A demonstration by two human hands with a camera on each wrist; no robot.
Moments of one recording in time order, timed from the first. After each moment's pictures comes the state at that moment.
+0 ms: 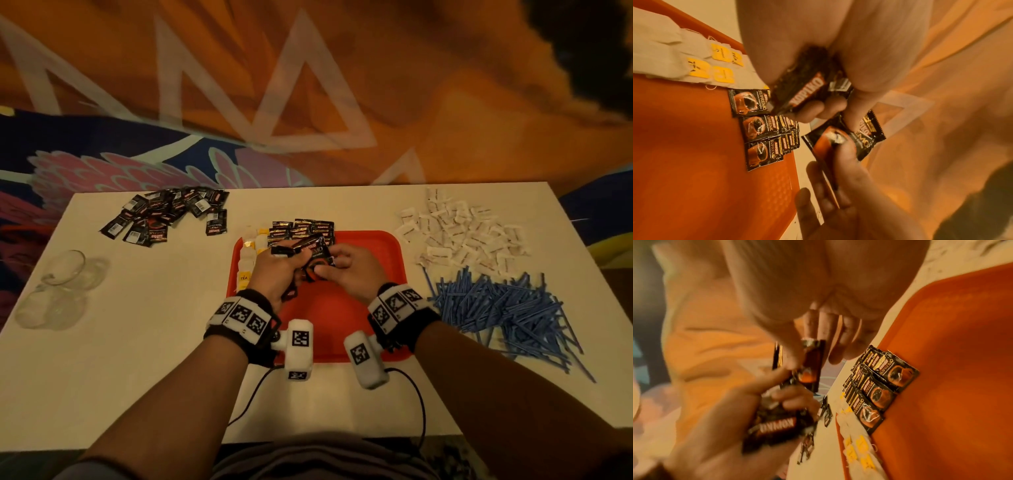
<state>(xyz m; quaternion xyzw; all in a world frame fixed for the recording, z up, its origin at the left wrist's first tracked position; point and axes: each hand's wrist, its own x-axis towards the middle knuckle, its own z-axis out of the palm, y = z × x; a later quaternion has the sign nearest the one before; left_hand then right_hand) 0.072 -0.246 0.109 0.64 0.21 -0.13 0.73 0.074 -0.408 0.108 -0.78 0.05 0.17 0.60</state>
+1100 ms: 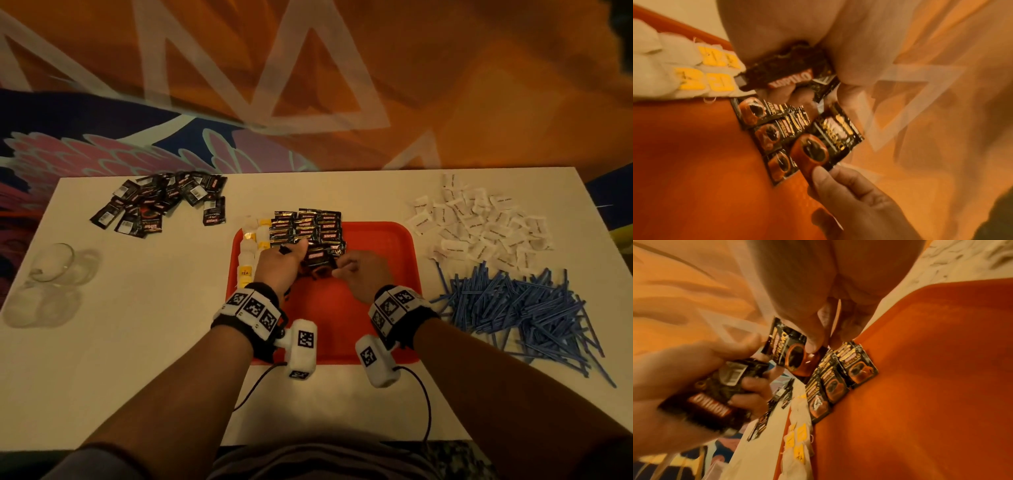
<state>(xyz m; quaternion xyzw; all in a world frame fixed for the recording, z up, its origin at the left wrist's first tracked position) 0.102 -0.242 0.079 0.72 0.28 -0.14 0.62 0.103 -0.414 0.047 -0.90 0.05 0.17 0.41</state>
